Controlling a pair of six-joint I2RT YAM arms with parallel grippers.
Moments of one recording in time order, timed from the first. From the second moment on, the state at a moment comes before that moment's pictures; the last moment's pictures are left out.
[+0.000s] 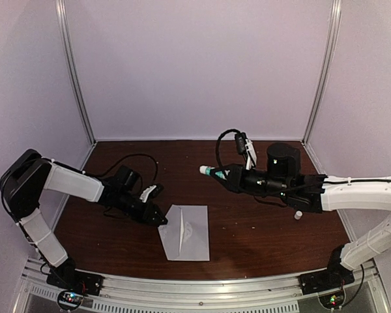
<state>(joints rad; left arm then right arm) -0.57 1.68 0.74 -0.08 0.67 -0.31 0.92 1.32 0.83 0.28 -0.09 0.64</state>
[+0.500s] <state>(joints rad) -0.57 1.73 0.74 -0.08 0.68 -0.31 0.94 1.33 0.83 0.23 -0.09 0.63</state>
